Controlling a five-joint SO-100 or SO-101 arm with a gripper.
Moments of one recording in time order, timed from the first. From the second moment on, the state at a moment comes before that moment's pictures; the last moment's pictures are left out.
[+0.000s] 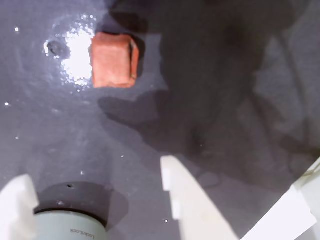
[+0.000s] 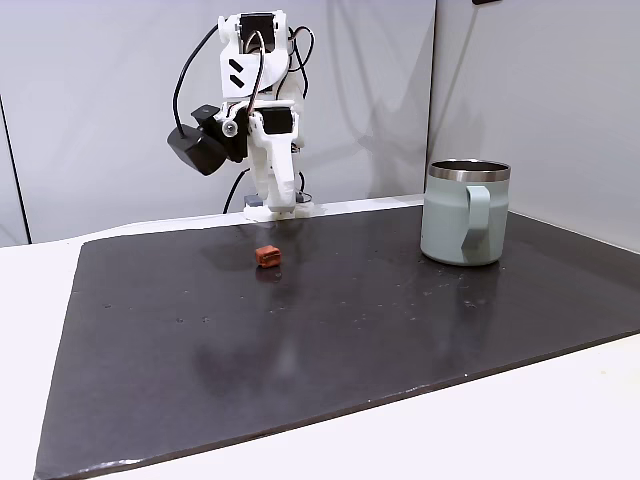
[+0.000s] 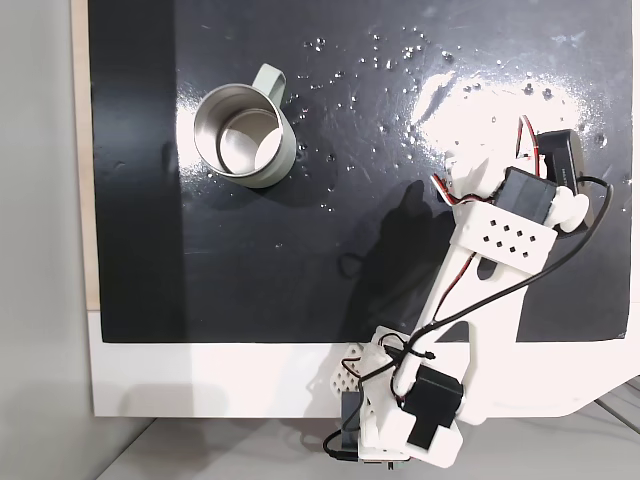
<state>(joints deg) 21.8 97.3 91.9 87.0 -34.4</state>
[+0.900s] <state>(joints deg) 24.5 76.0 84.8 82.2 -34.4</state>
